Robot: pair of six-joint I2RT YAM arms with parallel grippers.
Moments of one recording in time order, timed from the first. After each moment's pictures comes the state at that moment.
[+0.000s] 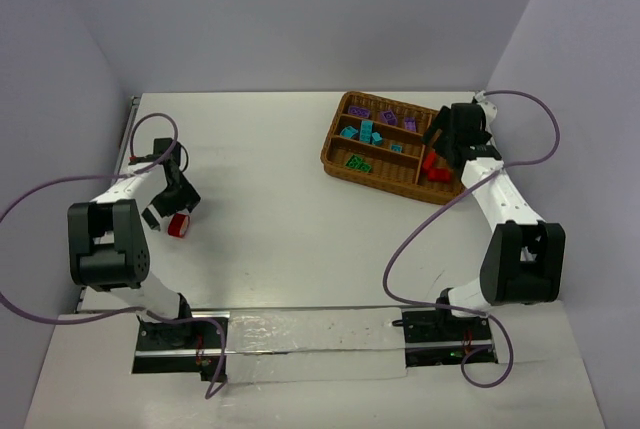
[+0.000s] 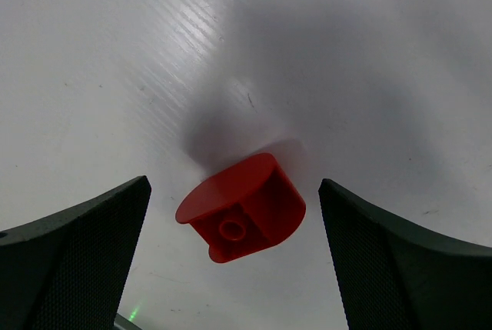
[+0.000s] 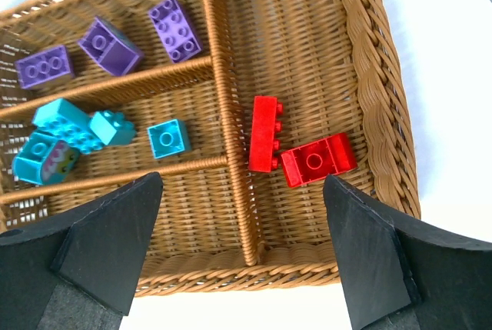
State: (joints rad) left arm 0.03 1.61 1.01 -0.74 -0.38 -0.60; right arm -0.03 1.44 1.07 -0.26 0.23 0.51
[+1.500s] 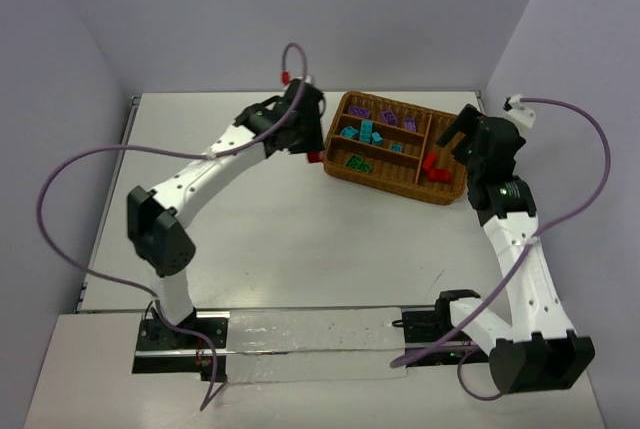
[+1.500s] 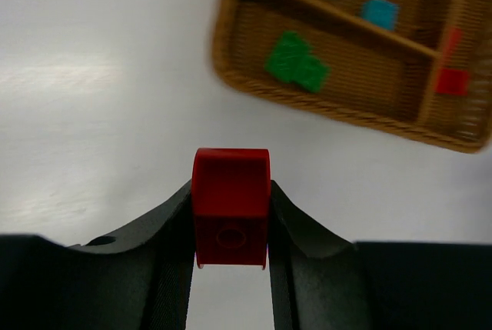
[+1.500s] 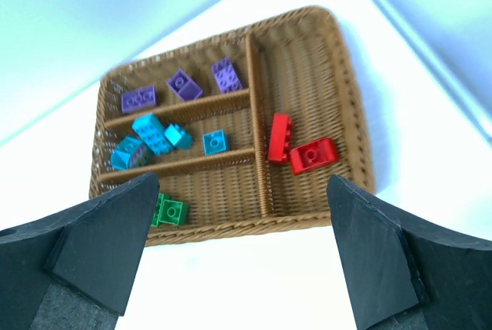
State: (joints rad) left arm -0.73 1.82 1.82 -0.83 -0.24 -0.66; right arm 0.02 0.99 1.05 -0.42 0.31 0.49
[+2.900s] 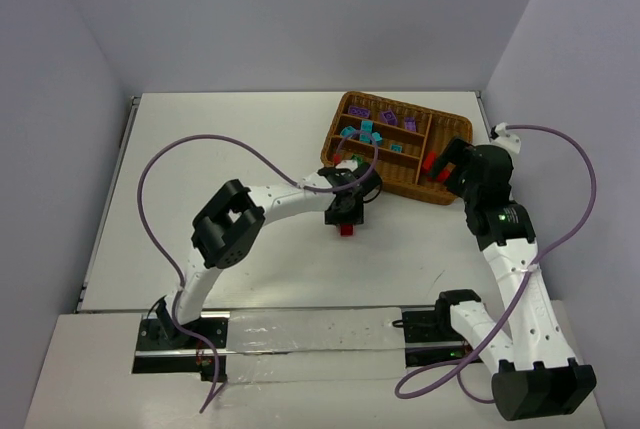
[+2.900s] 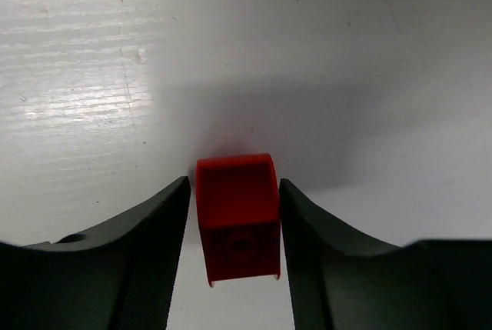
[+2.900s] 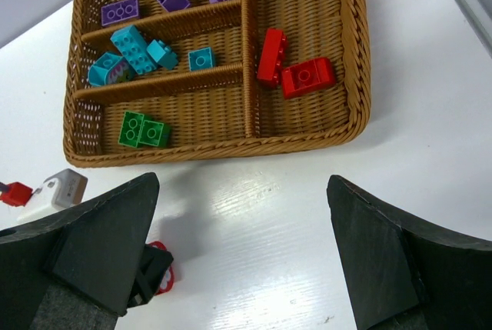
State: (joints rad) left arm -1.02 2.19 1.70 -0.74 -0.28 -0.90; right arm 0.06 0.83 0.91 -0.56 0.23 0.49
